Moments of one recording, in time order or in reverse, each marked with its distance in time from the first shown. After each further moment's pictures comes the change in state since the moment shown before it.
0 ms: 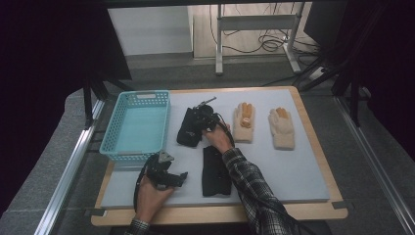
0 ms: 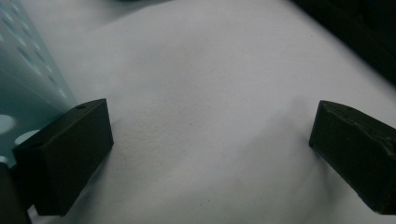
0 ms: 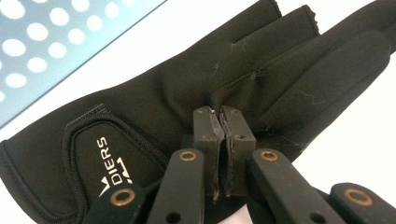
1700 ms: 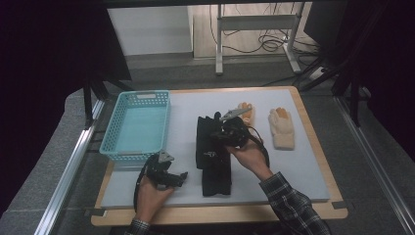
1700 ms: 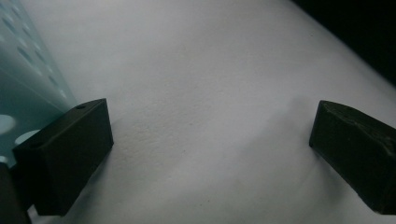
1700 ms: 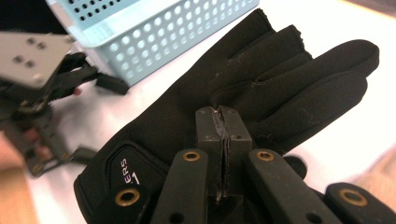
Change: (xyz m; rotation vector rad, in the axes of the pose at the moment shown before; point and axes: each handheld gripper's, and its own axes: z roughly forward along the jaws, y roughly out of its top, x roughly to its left) left arm 0.000 0.000 0.001 -0.008 0.001 -0.007; right arm 0.043 -0.052 -0.169 -0.106 0.101 -0.077
